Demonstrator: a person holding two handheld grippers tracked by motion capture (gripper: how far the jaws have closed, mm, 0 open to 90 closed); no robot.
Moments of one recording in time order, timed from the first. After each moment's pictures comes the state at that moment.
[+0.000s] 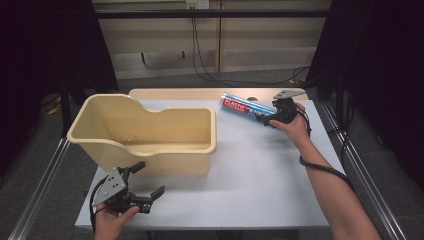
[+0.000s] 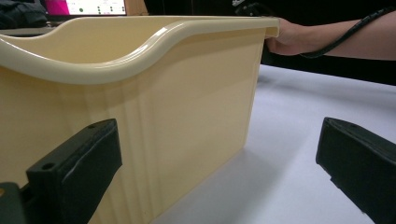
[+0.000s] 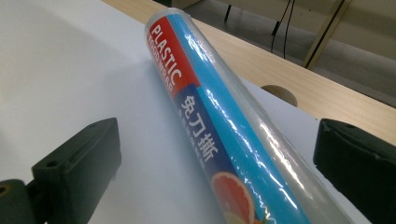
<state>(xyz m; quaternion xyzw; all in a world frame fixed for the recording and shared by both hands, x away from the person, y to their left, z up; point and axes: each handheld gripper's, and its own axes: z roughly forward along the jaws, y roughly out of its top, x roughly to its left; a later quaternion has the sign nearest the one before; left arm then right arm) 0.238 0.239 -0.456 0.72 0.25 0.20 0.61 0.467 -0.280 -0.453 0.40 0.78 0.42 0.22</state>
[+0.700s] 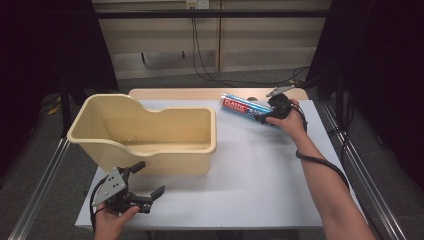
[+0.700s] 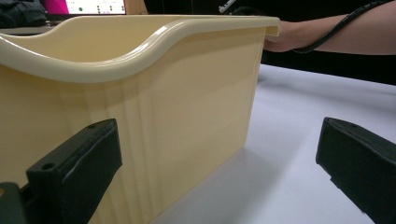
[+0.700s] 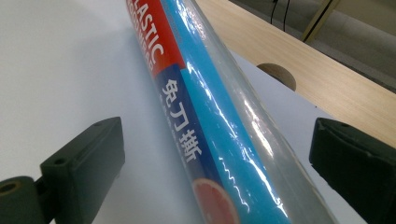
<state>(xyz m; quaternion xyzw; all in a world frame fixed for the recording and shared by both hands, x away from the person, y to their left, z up) 0.238 0.239 -0.456 0.73 0.25 0.20 0.61 0.490 -0.272 -0.457 0.40 0.82 0.34 0.21</state>
